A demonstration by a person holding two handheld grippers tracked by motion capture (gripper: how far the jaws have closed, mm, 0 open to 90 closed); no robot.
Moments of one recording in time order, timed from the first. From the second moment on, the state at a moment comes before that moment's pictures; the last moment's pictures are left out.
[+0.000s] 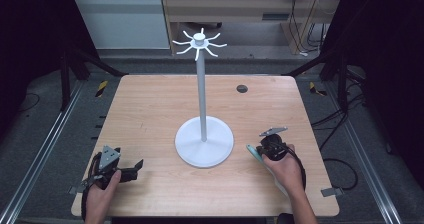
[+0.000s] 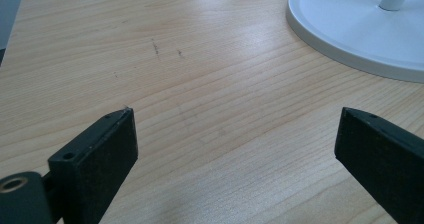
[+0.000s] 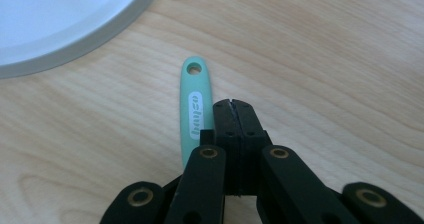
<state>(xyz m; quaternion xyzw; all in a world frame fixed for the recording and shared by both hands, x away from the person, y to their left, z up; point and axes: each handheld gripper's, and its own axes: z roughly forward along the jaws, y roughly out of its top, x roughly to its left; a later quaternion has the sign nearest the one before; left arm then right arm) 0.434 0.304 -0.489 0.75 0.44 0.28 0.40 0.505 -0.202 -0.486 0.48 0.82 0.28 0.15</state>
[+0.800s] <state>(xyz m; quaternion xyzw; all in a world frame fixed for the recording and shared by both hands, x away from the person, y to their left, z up) 0.434 0.301 -0.489 0.75 0.43 0.28 0.41 0.483 -0.180 -0.454 0.41 0.87 0.24 0.16</state>
